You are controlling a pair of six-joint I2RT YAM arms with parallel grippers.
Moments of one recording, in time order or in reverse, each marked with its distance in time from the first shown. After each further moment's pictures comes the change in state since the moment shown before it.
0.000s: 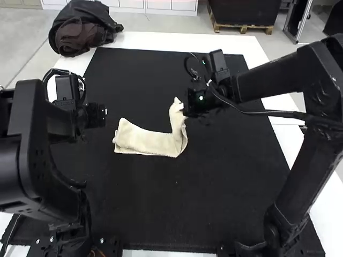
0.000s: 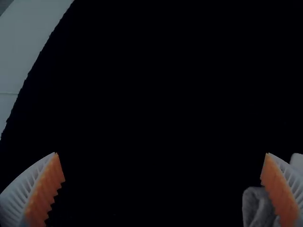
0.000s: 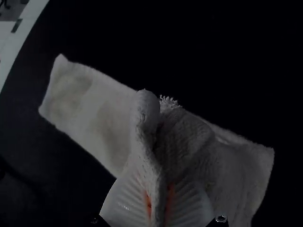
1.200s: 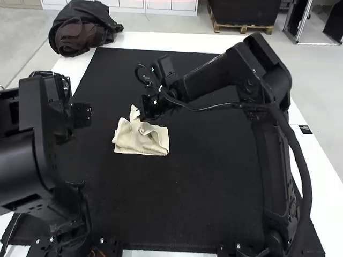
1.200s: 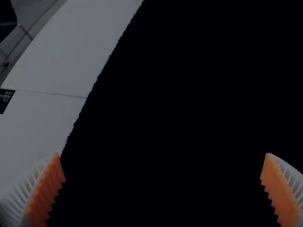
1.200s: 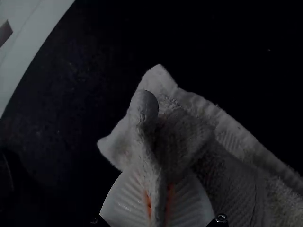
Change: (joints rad) left arm 0.165 0.000 0.000 0.044 0.002 0.097; right arm 0.266 0.457 0.443 0.019 0.018 0.034
